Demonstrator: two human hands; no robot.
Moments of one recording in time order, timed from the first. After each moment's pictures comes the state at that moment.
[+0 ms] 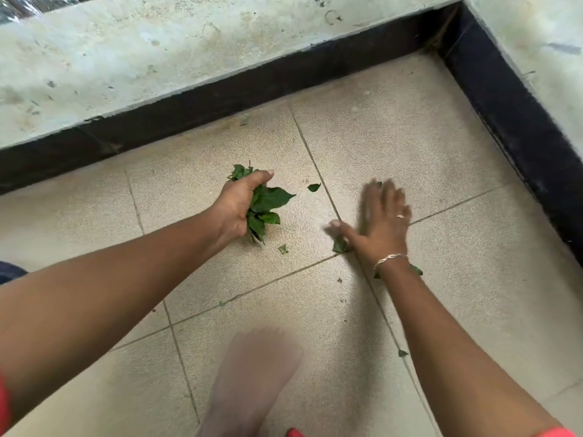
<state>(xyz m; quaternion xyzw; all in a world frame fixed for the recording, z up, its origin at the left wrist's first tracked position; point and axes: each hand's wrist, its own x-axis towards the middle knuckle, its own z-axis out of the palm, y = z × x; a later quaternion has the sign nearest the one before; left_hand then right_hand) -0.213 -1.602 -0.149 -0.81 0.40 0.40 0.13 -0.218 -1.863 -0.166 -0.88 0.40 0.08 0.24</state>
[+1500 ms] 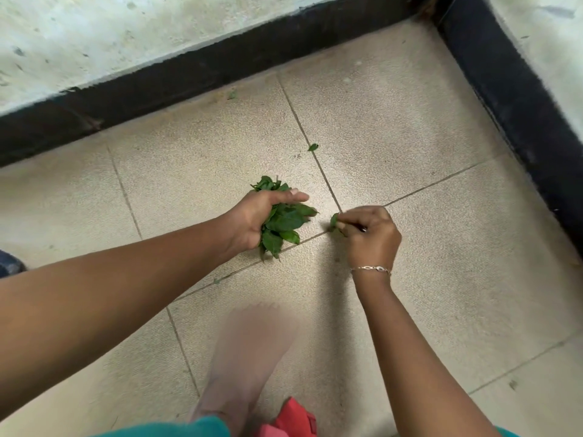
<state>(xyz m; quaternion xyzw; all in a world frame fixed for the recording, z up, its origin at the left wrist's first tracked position) -0.213 -1.611 -0.124 -0.81 0.44 0.37 0.13 -0.230 -1.801 -0.136 -0.71 0.51 -0.21 0.44</state>
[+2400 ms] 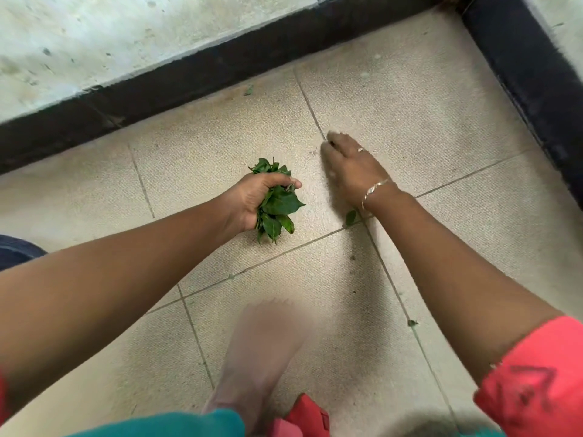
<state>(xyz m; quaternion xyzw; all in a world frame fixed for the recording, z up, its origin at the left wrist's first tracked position) -0.061 -1.715 -0.112 -0.64 -0.09 0.59 -0.48 -0.156 -1.870 -0.154 -0.96 0.18 0.11 0.18</state>
